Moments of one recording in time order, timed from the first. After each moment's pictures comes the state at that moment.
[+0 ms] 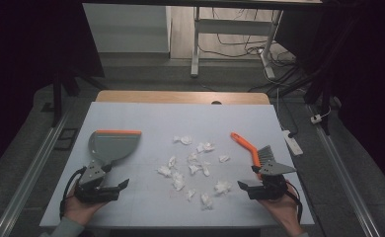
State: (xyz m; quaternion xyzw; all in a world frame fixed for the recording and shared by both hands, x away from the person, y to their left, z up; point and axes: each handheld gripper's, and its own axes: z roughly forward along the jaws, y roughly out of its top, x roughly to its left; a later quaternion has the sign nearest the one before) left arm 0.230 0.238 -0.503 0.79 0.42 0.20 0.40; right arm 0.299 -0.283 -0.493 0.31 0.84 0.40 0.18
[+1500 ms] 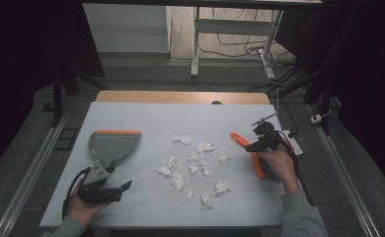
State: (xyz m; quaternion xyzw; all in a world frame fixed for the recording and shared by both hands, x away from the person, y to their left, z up) left arm 0.233 0.231 -0.508 0.80 0.42 0.19 0.40; right arm 0.451 -0.278 -0.471 0.42 0.87 0.19 0.14
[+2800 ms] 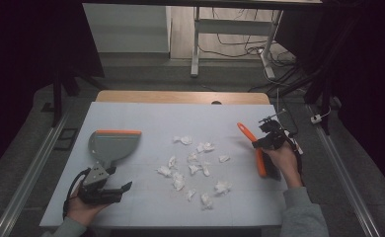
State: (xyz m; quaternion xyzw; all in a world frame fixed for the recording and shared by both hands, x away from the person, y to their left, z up) left arm 0.231 0.232 -0.508 0.79 0.42 0.19 0.40; right arm 0.457 -0.301 -0.462 0.46 0.85 0.22 0.11
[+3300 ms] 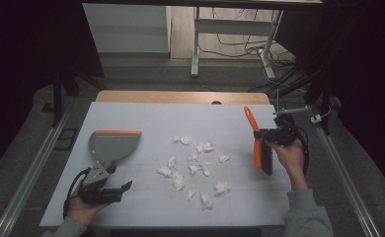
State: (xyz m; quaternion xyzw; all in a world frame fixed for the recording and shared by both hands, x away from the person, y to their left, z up) left arm 0.231 0.231 -0.508 0.79 0.41 0.19 0.40; right arm 0.433 -0.313 -0.420 0.45 0.80 0.38 0.09
